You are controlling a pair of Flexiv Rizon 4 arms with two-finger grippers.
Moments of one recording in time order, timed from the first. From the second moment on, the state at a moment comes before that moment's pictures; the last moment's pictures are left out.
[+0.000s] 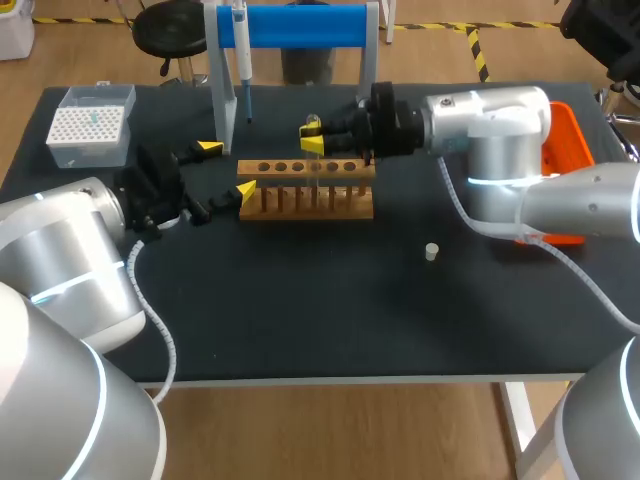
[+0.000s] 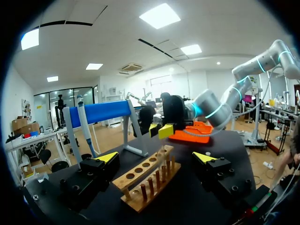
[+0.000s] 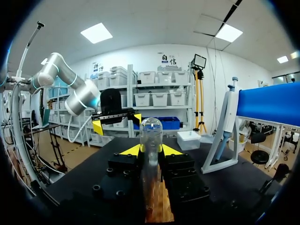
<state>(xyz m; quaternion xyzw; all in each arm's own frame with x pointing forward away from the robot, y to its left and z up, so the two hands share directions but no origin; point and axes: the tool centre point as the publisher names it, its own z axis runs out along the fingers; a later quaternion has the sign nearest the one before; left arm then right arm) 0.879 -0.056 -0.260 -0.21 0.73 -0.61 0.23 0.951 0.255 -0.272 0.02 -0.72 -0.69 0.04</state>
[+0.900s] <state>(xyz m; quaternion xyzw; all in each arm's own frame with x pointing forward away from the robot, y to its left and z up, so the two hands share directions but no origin) 0.879 -0.056 -0.259 -0.21 0.73 -0.61 0.23 0.946 0.249 -0.229 0.03 -0.71 -0.70 0.02</state>
